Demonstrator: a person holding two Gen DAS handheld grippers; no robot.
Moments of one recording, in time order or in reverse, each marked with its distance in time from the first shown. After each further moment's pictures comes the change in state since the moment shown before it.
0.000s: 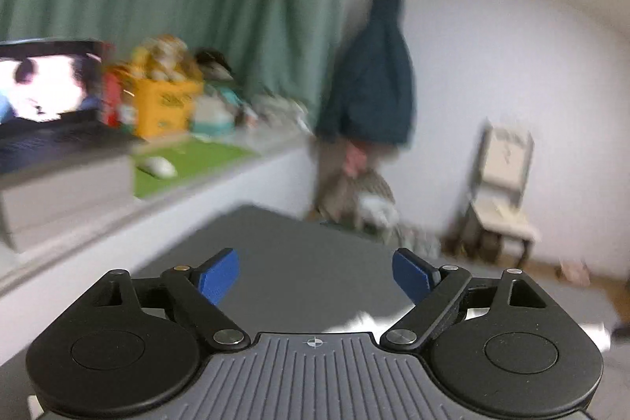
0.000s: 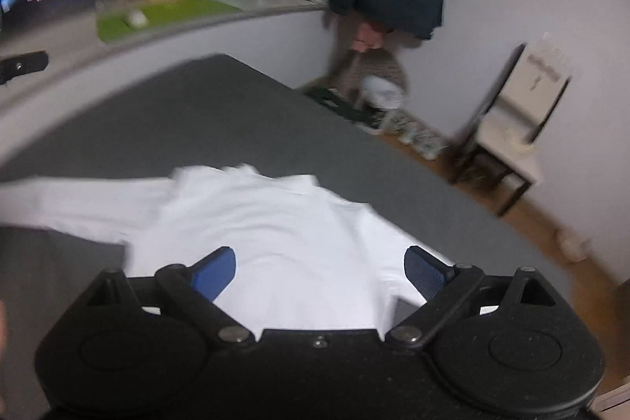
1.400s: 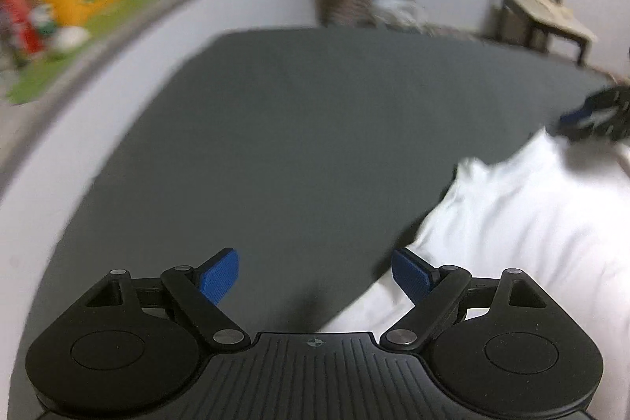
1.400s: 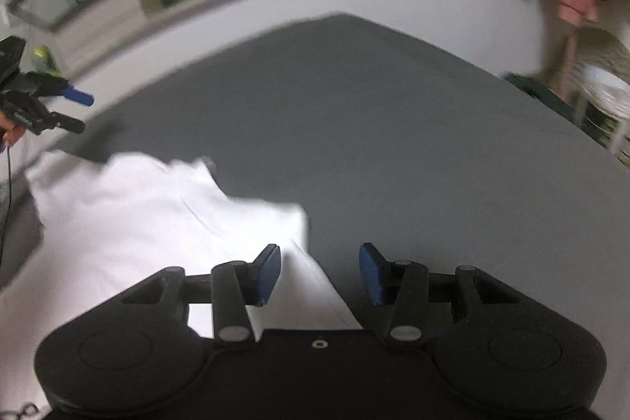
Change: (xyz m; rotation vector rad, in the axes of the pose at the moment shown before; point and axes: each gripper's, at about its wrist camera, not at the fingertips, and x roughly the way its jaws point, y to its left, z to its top) left arm 0.262 -0.023 -0.072 0.178 0.504 0.127; right arm 0.480 -0.086 0.029 -0.113 -0.108 0.861
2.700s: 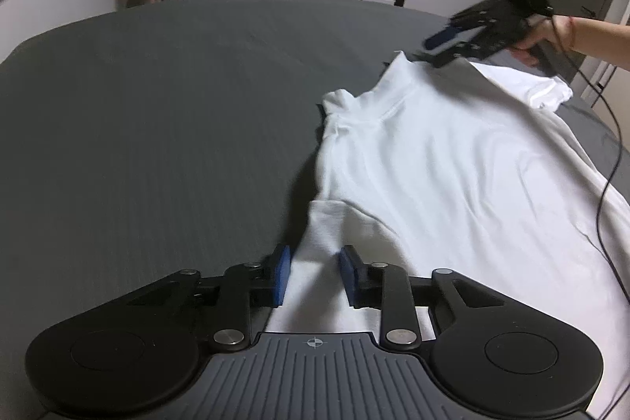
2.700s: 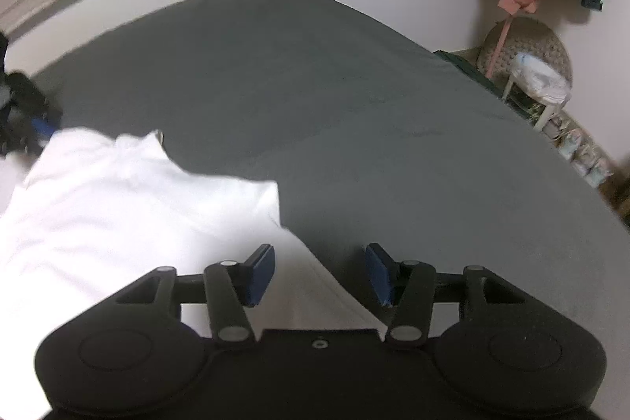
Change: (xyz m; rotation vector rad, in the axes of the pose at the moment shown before) left arm 0.099 -0.004 -0.035 0.302 -0.003 -0.569; right arm 0.023 0.040 0.003 0.046 0.142 -0.300
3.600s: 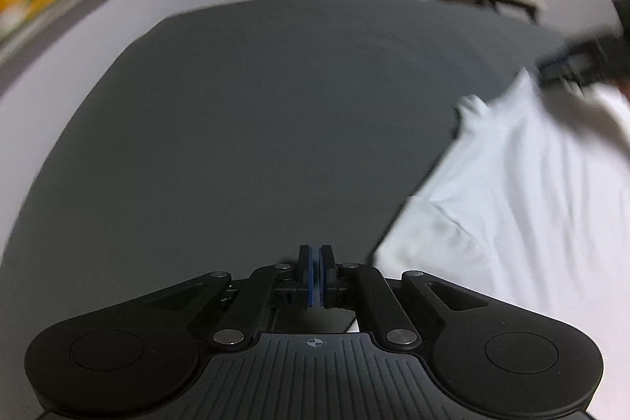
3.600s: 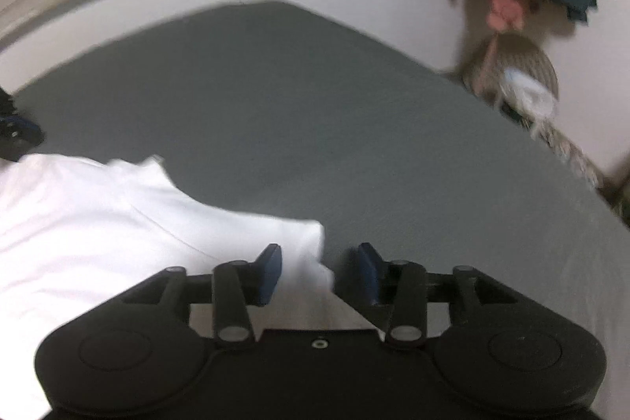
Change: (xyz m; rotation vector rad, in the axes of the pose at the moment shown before) left arm -0.082 0.026 -0.028 -0.272 0.004 0.393; right arm -0.002 0.042 0.006 -0.008 -0.101 -0.056
